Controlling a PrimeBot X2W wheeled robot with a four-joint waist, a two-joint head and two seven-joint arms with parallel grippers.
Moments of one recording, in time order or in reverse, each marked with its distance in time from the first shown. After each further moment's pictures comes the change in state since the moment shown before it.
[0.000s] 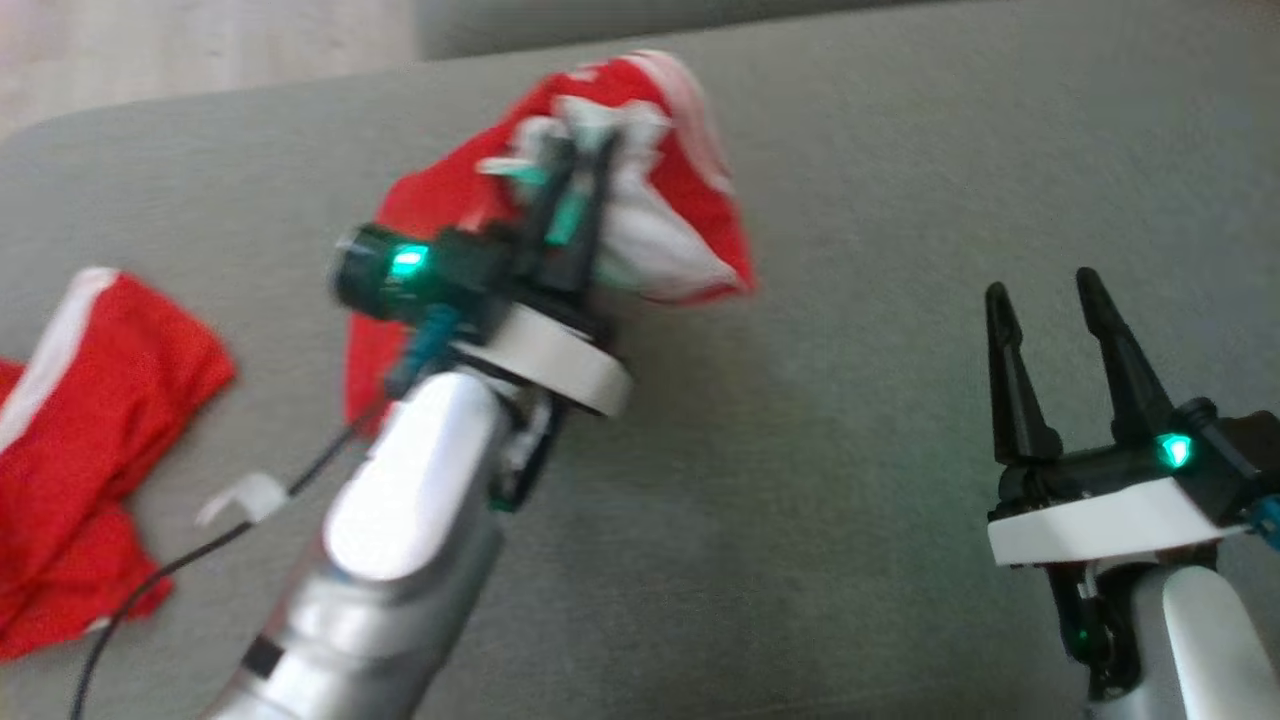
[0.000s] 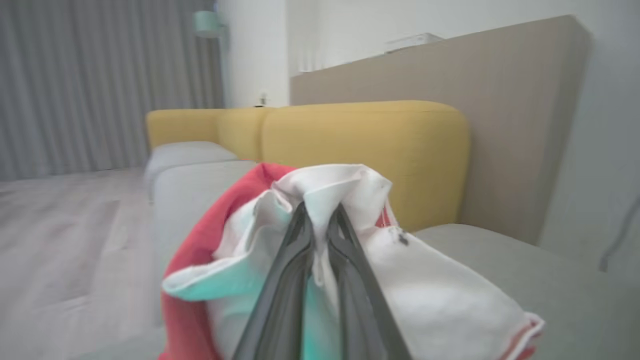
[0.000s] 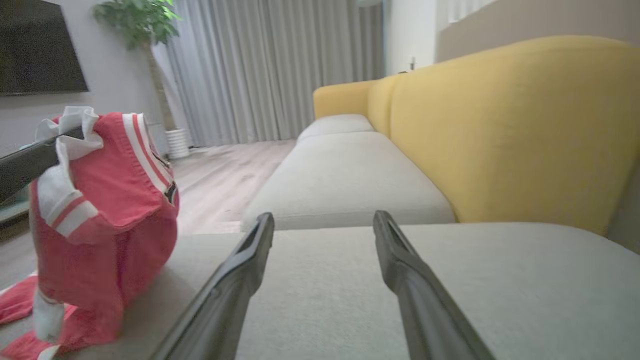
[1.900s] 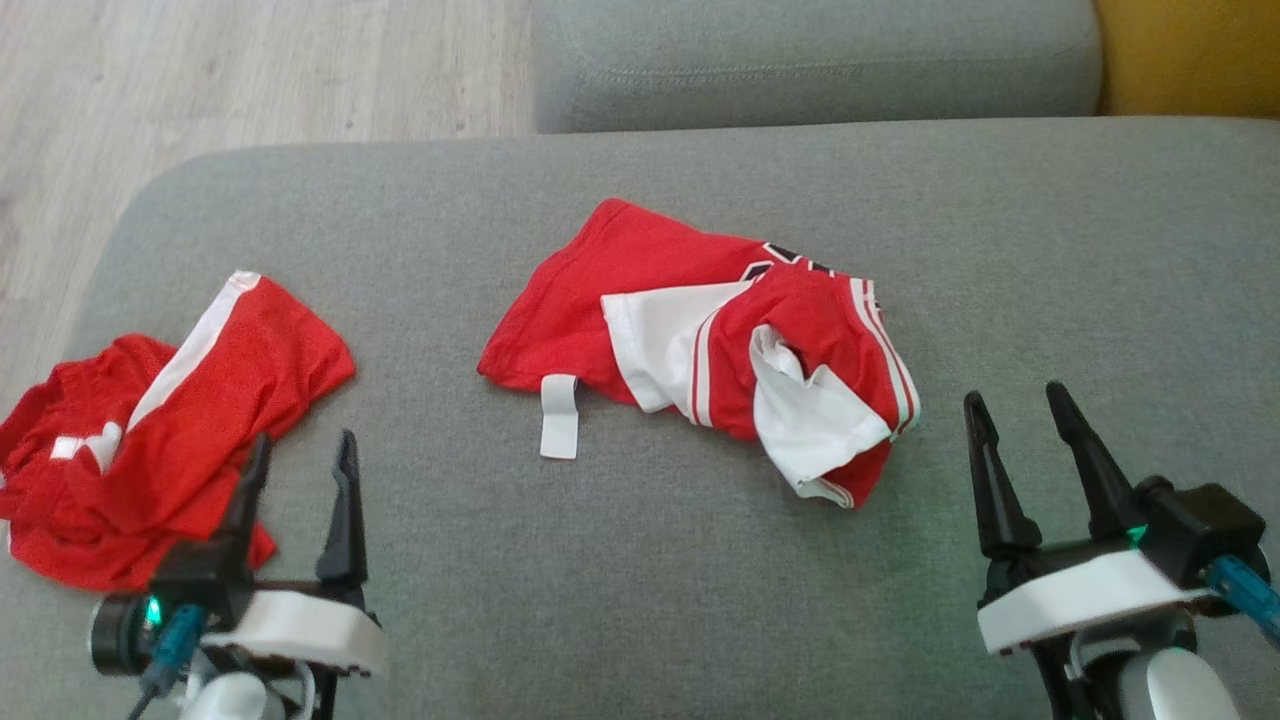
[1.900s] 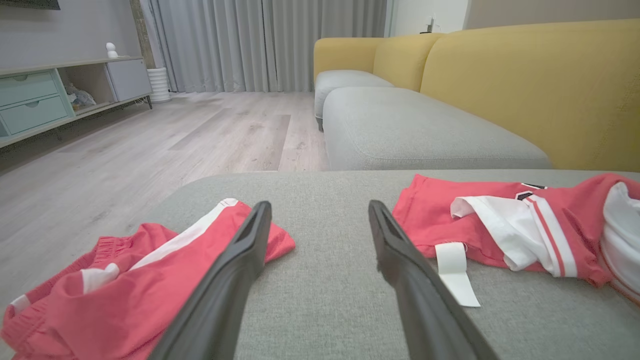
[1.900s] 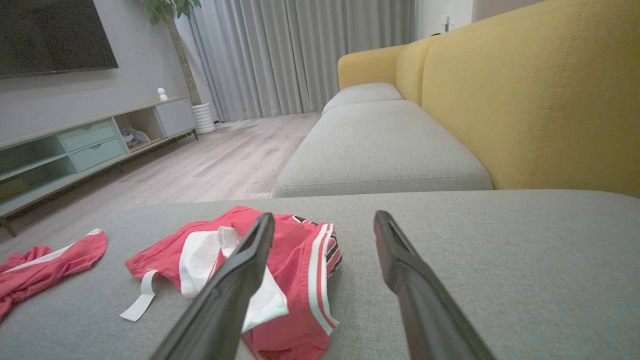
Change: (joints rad) left arm 0.534 0.355 0.084 -0.197 -0.244 0.250 -0.072; right arm 0.124 0.024 -0.016 0.042 -0.002 0.000 0.058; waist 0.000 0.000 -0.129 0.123
